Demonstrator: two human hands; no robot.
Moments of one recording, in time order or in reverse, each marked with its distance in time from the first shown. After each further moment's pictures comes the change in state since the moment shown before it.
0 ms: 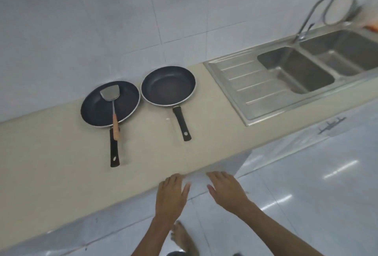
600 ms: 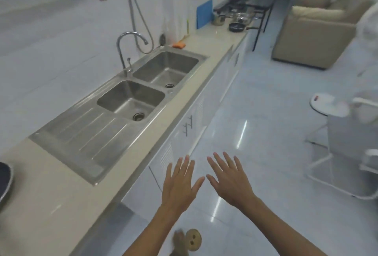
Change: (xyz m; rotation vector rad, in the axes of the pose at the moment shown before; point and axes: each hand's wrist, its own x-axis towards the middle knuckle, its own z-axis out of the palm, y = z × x) left_hand 0.064 0.486 0.097 0.079 -0.185 0.832; right_hand -0.273 0.337 -0.138 -0.095 0.281 0.748
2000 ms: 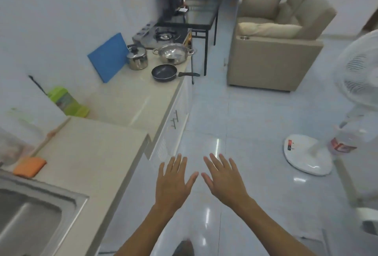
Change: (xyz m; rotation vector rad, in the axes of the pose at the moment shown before) left_hand 1.074 0.314 0.115 0.009 0.021 0.194; right_hand 0.732 0.775 -0.145 0.091 0.125 0.250
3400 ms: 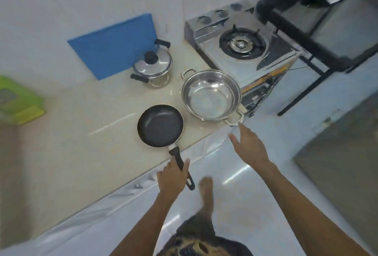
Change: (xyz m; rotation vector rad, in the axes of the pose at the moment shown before) left_hand 0.828 -0.047 0.183 -0.449 -0.116 -1.307; right_hand 1.005 0.343 0.010 0.212 -0.393 -0.295
